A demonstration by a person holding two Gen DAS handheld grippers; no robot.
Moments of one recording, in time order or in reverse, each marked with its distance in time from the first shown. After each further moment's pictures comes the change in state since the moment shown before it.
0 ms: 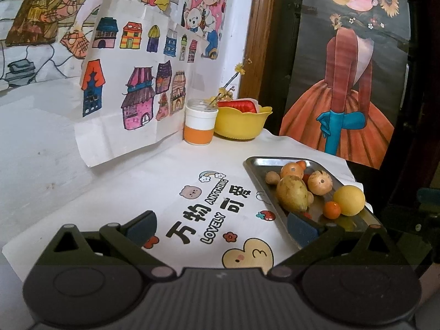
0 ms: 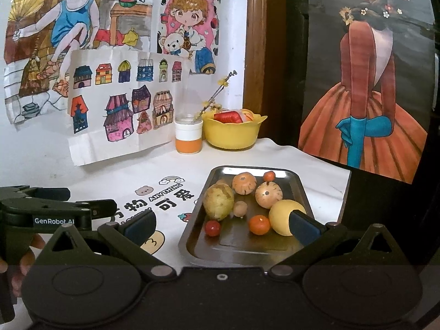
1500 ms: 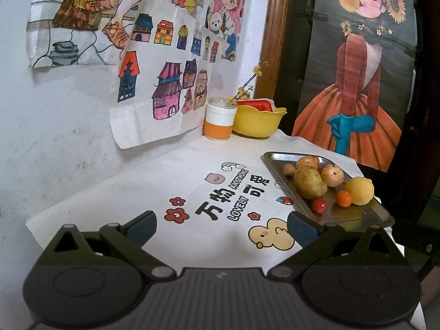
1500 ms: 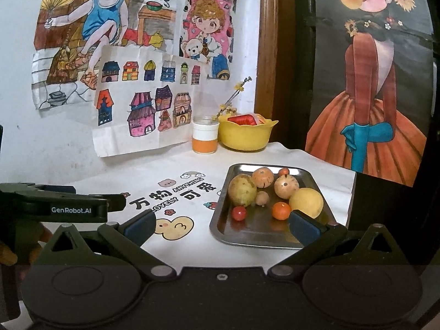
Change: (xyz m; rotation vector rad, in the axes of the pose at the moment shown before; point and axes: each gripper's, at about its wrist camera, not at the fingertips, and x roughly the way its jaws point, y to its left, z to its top) left arm -0.027 0.023 -0.031 -0.029 -0.026 0.045; right arm -0.030 0.044 -0.035 -0.020 -0.052 -0.002
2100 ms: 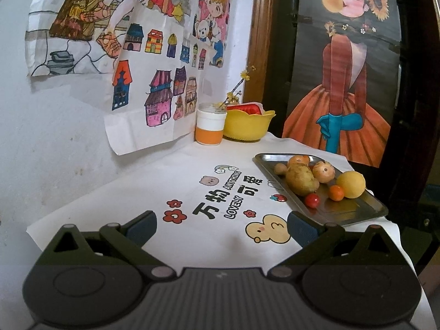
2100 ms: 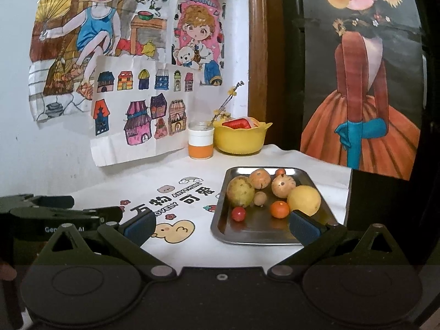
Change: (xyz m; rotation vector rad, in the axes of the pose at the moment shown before) left arm -0.011 0.003 -0.010 0.053 -0.039 -0.040; right arm -0.007 0.002 -0.007 0.065 -0.030 -0.013
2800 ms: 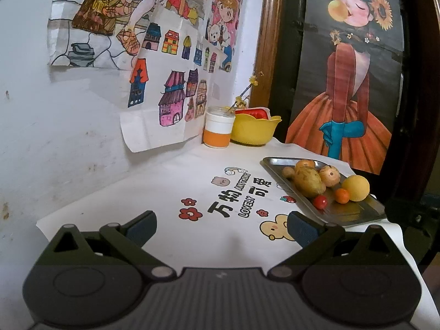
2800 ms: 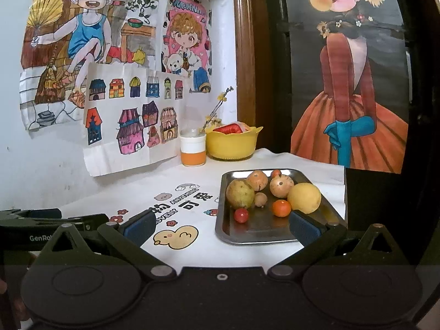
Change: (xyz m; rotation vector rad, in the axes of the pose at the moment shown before) left arm -0.007 0.023 -0.007 -0.027 -0.024 -0.007; right arm 0.002 0.023 -0.010 0.040 -0.052 -0.070
